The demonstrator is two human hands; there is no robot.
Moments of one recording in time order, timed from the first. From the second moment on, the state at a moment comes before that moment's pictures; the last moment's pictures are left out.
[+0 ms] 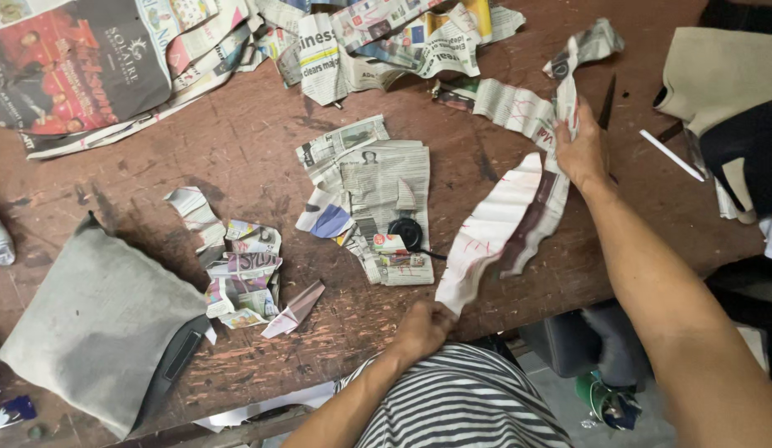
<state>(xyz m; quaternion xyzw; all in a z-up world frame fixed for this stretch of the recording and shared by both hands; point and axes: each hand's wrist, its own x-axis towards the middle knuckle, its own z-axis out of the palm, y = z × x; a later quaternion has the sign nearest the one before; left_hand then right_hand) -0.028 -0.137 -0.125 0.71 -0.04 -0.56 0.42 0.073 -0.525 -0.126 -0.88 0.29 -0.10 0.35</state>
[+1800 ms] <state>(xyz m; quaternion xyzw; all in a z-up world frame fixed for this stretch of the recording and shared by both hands) 0.018 0.027 -0.039 0.74 0.21 -0.23 0.60 -0.069 -0.400 -0.190 -0.63 0.39 -0.16 0.66</state>
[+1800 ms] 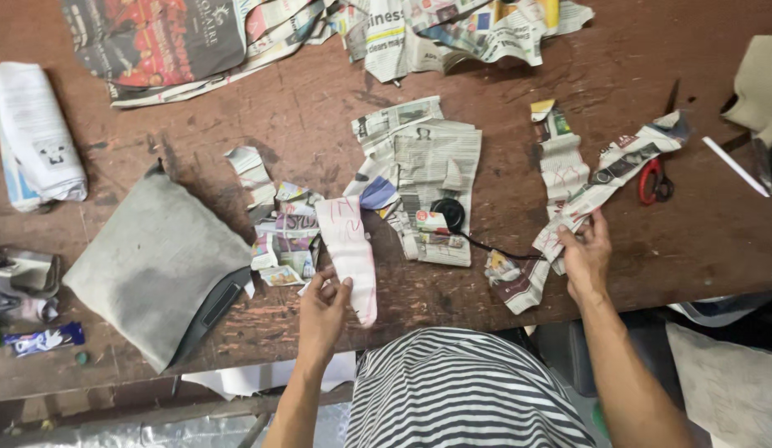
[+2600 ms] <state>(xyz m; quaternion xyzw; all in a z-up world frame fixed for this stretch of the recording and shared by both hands) 0.064 -0.306 -0.005 0.60 -0.18 -0.38 0.68 -0.089 -0.378 -0.008 -0.54 0.20 -0.14 0.81</state>
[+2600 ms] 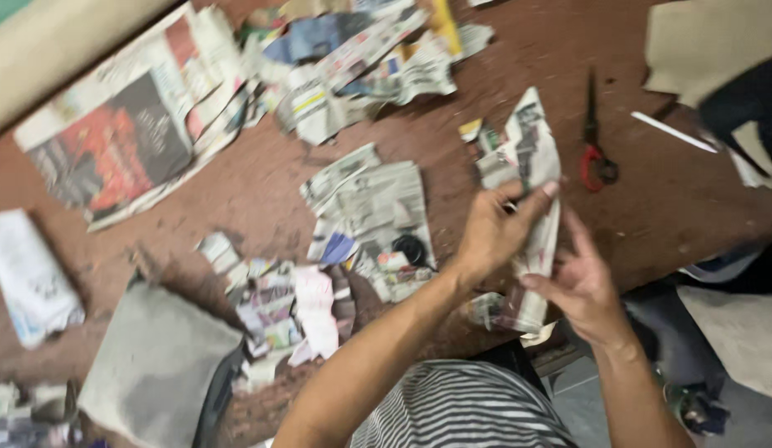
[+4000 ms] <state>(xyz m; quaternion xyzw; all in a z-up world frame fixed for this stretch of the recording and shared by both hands) 0.245 -0.382 -0.099 0.86 -0.34 0.00 0.37 -0.119 -0.440 -0.095 -0.85 0.43 -0.20 0.24</state>
